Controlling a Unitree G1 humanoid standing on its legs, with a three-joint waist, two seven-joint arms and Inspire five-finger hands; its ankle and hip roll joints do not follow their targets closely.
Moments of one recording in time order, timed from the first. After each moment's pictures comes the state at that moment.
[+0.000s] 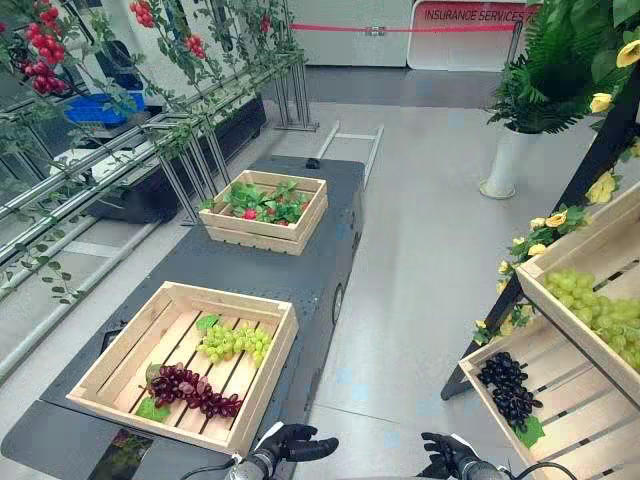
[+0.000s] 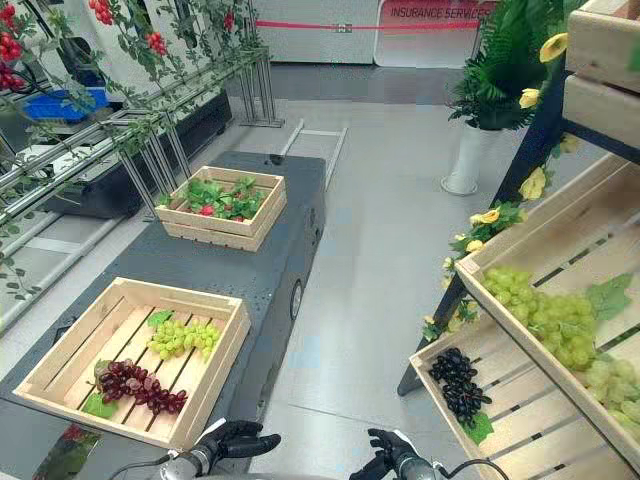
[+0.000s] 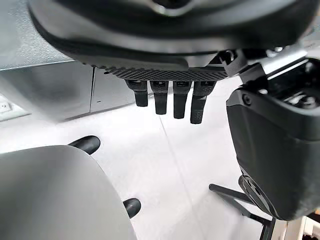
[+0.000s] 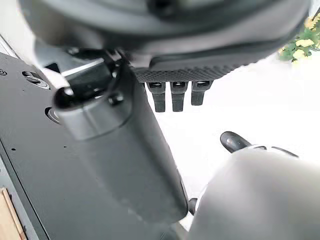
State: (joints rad) left arm -0.04 0.22 -0.47 1.20 0.01 -0.23 -0.05; right arm -0.04 -0.24 0.39 1.23 0.05 -0.13 0.05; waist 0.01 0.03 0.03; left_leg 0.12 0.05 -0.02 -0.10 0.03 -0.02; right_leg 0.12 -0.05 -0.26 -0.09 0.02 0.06
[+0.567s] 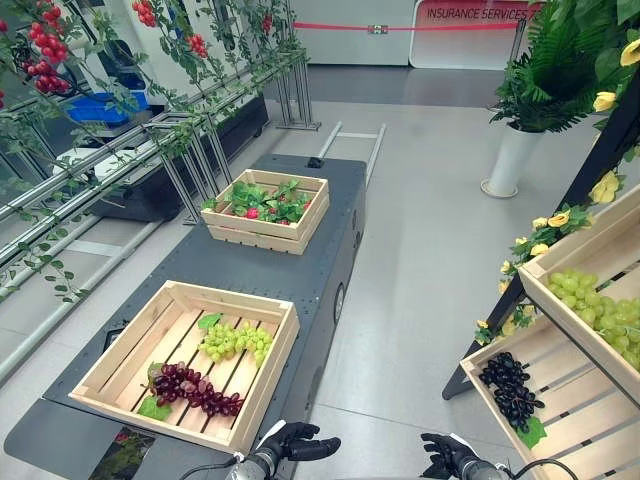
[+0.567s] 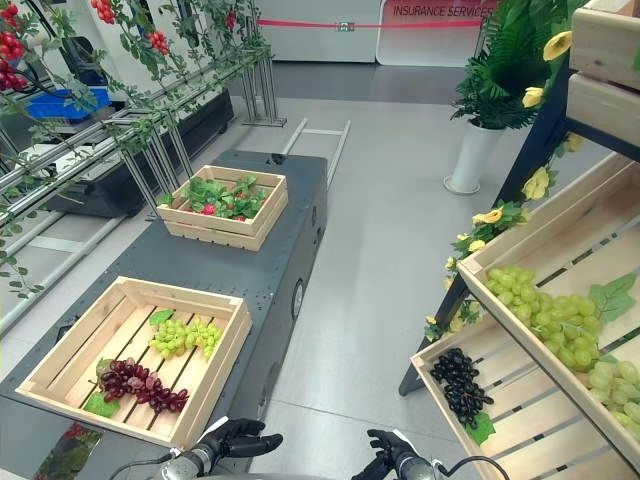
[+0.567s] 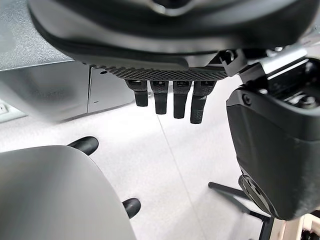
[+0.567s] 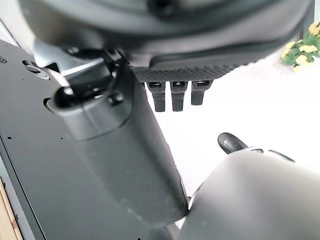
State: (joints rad) left arm -0.05 0.22 -0.51 1.19 0.00 -0.24 -0.04; right arm -0.06 -0.24 0.41 1.23 0.01 -0.13 0.05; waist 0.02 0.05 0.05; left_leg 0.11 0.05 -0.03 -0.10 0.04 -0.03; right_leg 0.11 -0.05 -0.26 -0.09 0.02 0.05
